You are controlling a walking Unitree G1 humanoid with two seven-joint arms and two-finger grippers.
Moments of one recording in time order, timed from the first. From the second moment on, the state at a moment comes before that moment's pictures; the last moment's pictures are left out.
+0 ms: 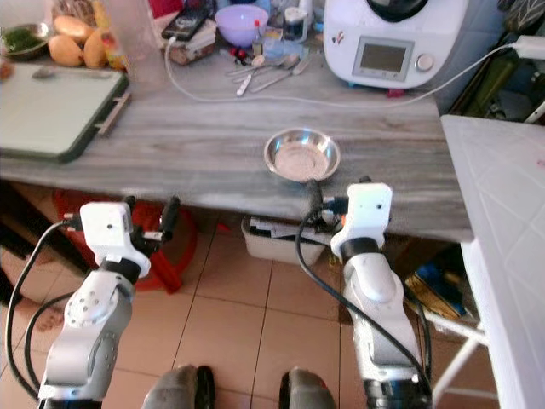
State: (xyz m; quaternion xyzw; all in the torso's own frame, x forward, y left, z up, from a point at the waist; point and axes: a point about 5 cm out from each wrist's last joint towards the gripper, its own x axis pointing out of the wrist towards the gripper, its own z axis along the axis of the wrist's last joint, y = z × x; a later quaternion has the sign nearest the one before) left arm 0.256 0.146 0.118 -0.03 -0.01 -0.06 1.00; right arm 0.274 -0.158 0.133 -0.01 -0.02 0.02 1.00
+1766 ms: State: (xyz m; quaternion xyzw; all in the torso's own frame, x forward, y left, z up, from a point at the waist) left arm 0.251 0.132 0.119 -0.04 -0.02 -0.10 0.99; right arm 0.284 -0.160 0.140 0.02 -0.03 0.02 1.00
